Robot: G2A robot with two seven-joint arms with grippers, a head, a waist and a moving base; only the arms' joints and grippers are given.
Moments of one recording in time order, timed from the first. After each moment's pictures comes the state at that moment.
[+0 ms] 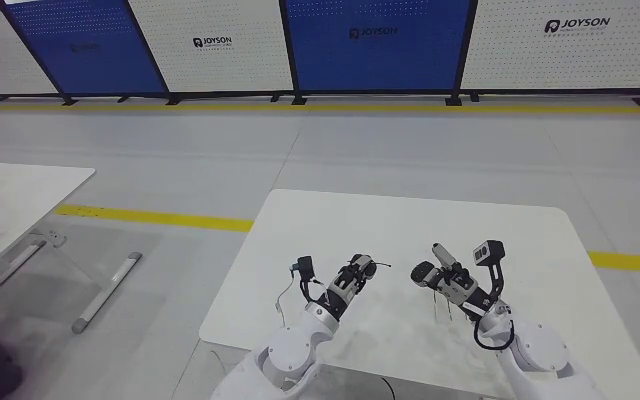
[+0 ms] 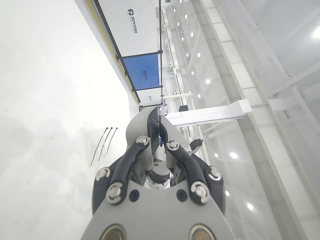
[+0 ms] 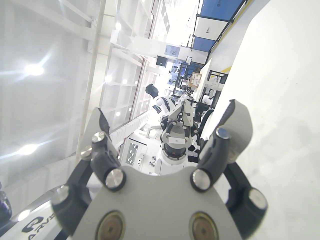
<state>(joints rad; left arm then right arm) 1.55 -1.27 -1.05 -1.74 -0.25 -0.10 0.08 -1.28 -1.12 1.08 -1.45 0.56 -0.32 0.62</state>
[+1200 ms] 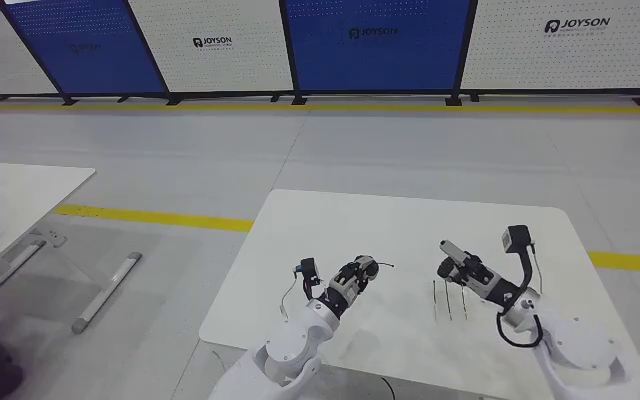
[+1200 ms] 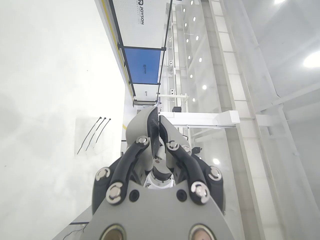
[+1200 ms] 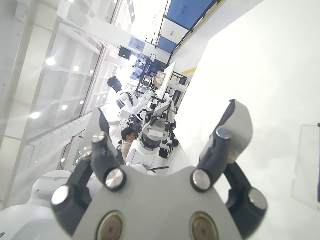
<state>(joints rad) 1.55 -1.28 -1.07 -1.77 -0.41 -0.01 0.04 -1.34 -1.06 1.28 -1.69 0.24 -0.09 0.66</state>
